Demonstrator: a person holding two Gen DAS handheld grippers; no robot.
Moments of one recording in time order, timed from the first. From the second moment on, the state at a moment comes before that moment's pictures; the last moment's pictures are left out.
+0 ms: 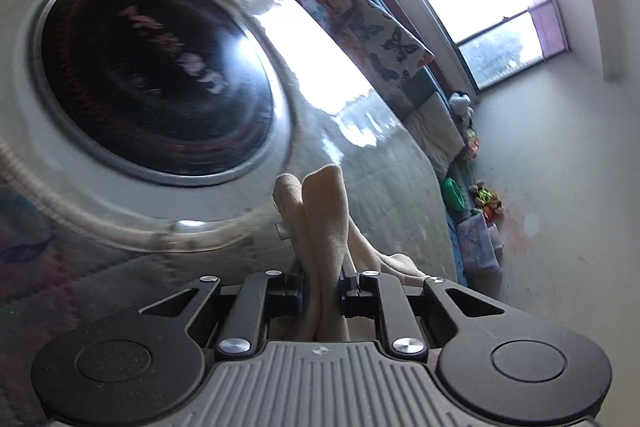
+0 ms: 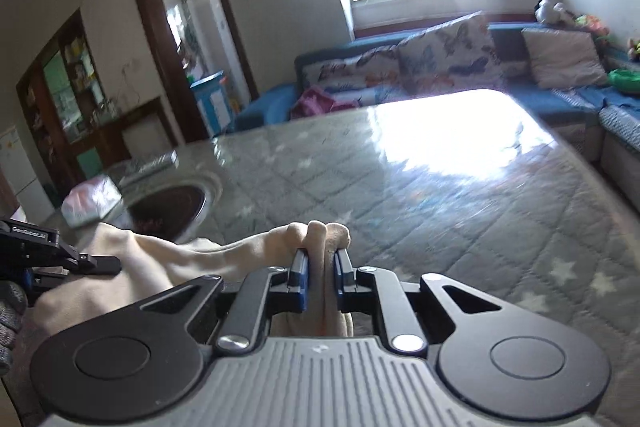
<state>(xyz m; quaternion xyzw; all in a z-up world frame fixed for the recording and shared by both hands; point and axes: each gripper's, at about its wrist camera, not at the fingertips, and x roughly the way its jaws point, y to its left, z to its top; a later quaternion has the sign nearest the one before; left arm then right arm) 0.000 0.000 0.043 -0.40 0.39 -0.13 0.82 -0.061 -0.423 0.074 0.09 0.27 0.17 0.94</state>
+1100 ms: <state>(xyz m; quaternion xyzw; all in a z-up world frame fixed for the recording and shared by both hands) 0.060 -0.174 0.046 -0.23 0.40 -0.18 0.87 -0.046 -0.590 0.058 0.06 0.28 -0.05 0.96</state>
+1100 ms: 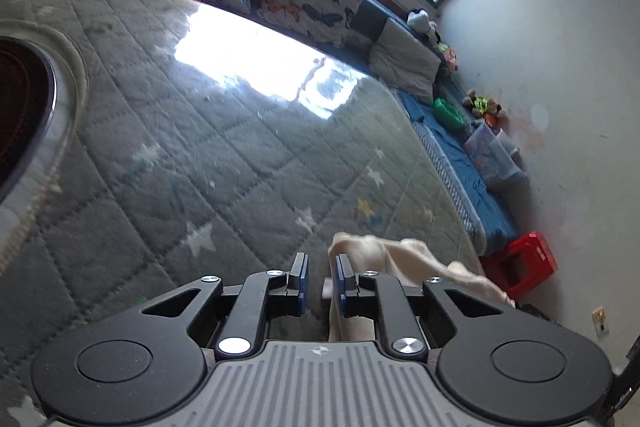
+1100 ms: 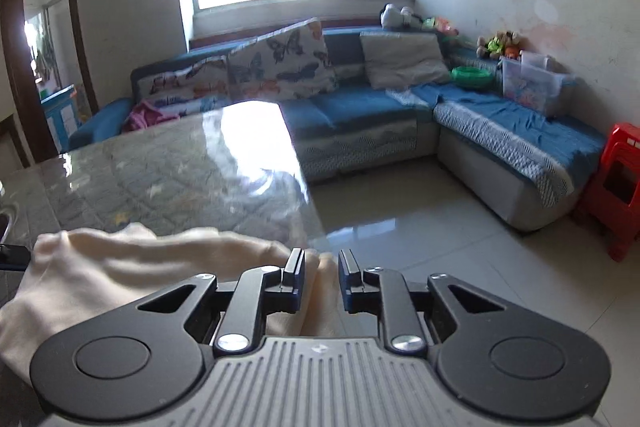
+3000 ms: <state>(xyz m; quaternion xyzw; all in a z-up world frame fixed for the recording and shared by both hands) -0.001 -0.268 0.047 -0.07 0.39 -0.31 0.86 -0.111 -0.520 0.053 0.01 0.28 0.04 0.96</state>
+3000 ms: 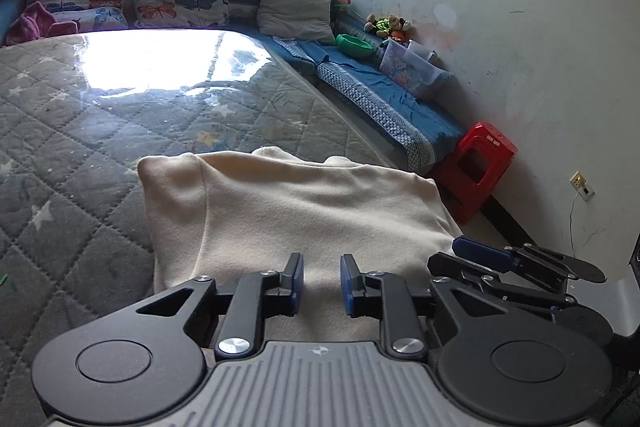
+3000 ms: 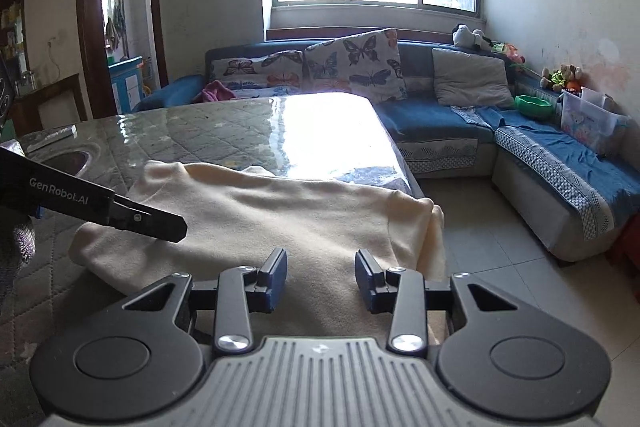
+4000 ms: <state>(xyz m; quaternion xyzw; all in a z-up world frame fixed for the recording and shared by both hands) -0.054 -0.218 0.056 -0.04 0.34 -0.29 0.89 -0.149 -0.479 0.053 0.01 0.27 -0.01 0.96</state>
